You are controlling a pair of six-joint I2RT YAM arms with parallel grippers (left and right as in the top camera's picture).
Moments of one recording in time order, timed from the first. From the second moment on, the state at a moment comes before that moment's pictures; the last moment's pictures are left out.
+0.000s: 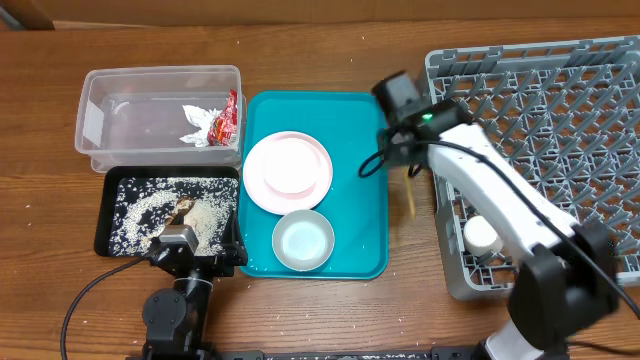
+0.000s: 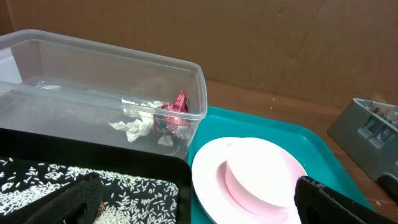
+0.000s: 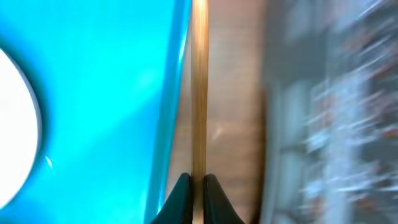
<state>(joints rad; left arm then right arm) -0.05 0.02 0.05 -0.16 0.02 -0.26 0.44 1.77 1.48 -0.94 0.25 0.28</state>
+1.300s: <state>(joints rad) -0.05 0.02 0.05 -0.16 0.02 -0.26 0.22 1.78 1.37 -1.00 0.08 0.29</state>
